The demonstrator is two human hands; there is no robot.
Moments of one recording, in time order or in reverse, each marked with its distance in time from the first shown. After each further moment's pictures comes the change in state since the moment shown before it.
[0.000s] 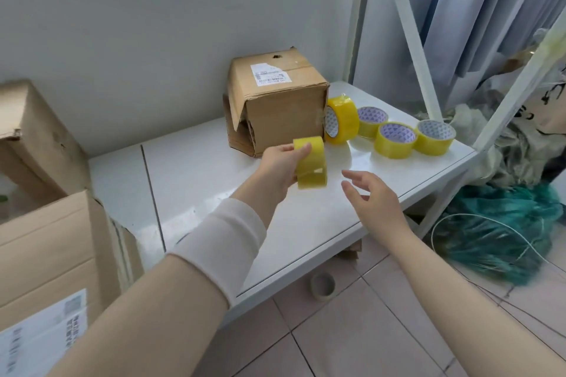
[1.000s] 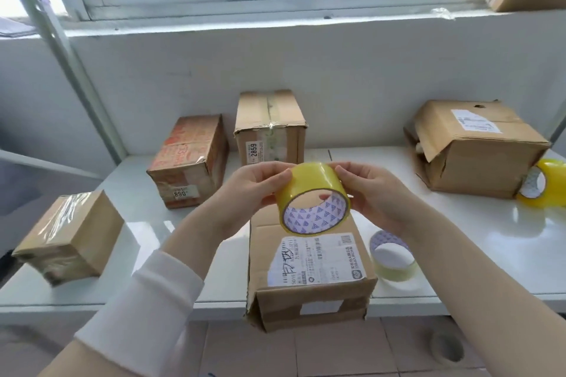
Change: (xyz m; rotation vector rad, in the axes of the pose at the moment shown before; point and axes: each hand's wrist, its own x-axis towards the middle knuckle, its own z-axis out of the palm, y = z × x) left_hand -0.251 0.024 -0.314 0.116 0.138 0.399; right_hand -0.095 -0.265 0.164 0.782 -0.974 -0.005
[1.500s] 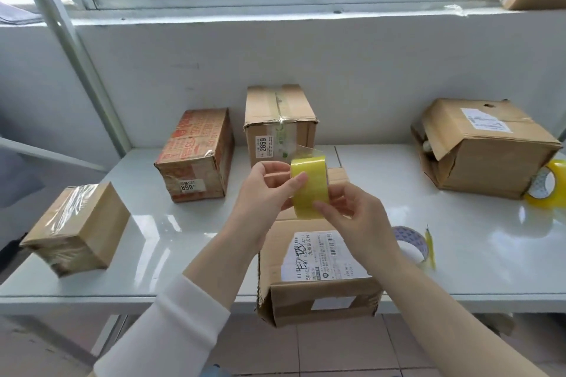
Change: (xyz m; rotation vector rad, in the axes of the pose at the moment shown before) left_hand -0.011 -0.014 0.015 -0.134 0.379 -0.018; right_hand -0.019 0.043 0.048 -0.622 0.322 -0.357
